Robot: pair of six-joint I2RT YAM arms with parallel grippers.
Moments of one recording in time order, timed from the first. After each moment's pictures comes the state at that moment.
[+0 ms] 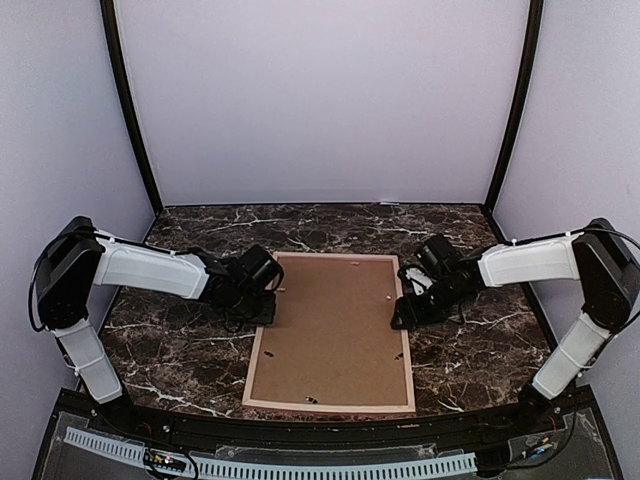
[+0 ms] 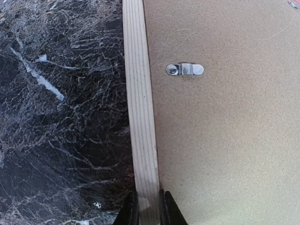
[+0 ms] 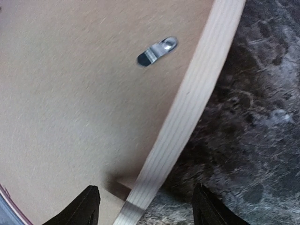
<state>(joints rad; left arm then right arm) -0.83 1.75 1.01 -0.41 -0.25 -0.68 0.60 1.61 0.85 -0.43 -0.21 0.31</state>
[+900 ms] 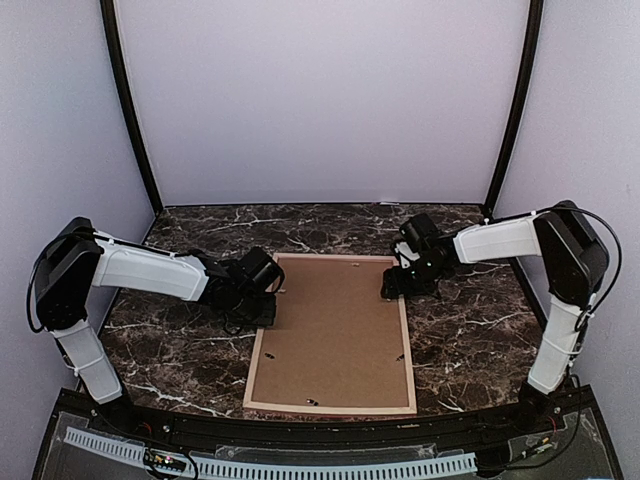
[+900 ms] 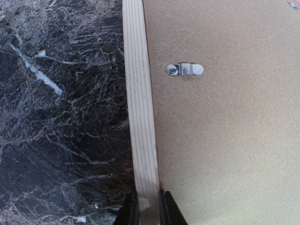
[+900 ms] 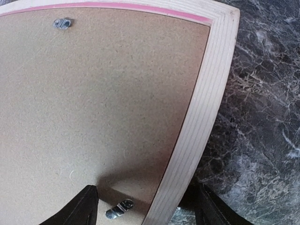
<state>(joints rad) -0.84 1.74 1.00 -0.41 -0.25 -0.70 0.55 1.84 1.11 -0.39 -0.09 0.32</state>
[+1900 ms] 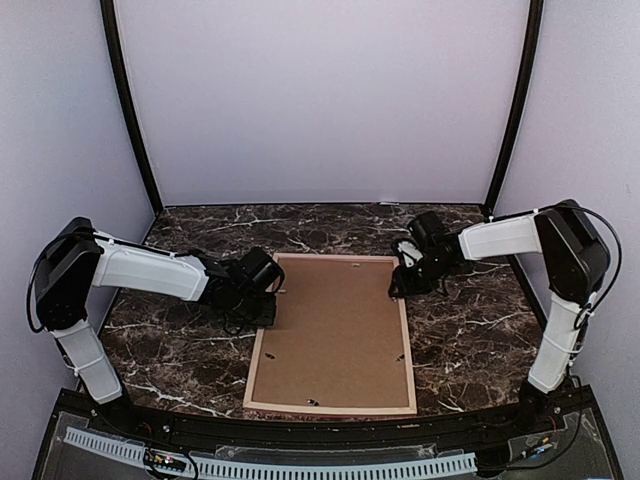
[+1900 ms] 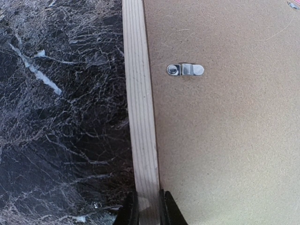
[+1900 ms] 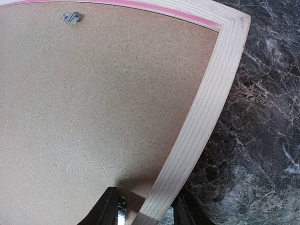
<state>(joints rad) -0.84 1.74 1.00 -0.41 -0.25 -0.70 0.50 1.86 1.12 -0.39 -0.18 0.20</state>
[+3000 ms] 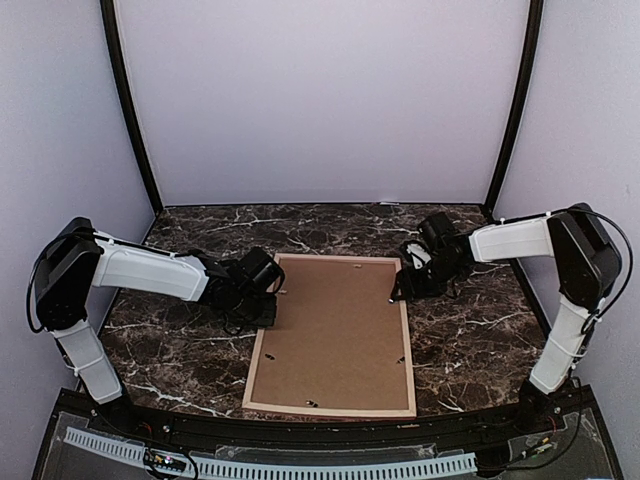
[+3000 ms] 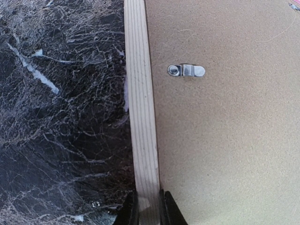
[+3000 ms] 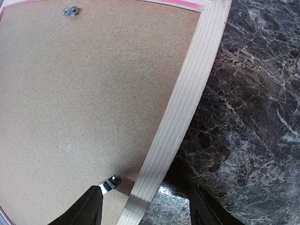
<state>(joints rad) -0.84 1.74 1.00 -0.41 -0.25 -0.70 0.47 1.78 1.05 -0.41 -0.24 0.23</state>
